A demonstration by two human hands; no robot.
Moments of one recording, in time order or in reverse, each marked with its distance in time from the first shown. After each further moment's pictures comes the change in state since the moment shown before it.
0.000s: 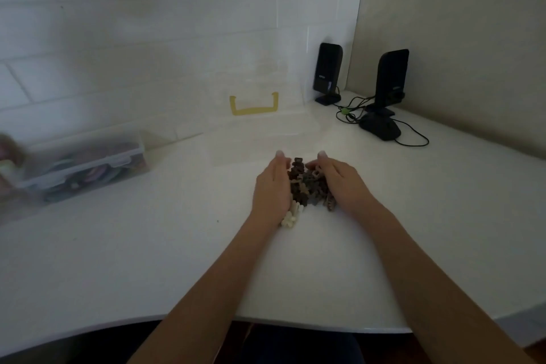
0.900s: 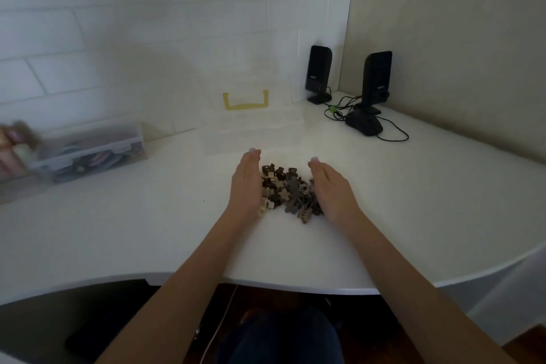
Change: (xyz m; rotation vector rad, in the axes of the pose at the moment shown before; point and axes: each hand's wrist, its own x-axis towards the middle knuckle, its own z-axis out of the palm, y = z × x) left_hand -0.031 0.006 -0.009 -0.070 0.066 -0.024; right_hand -0.058 -0.009 -0.012 0.015 0.034 0.094
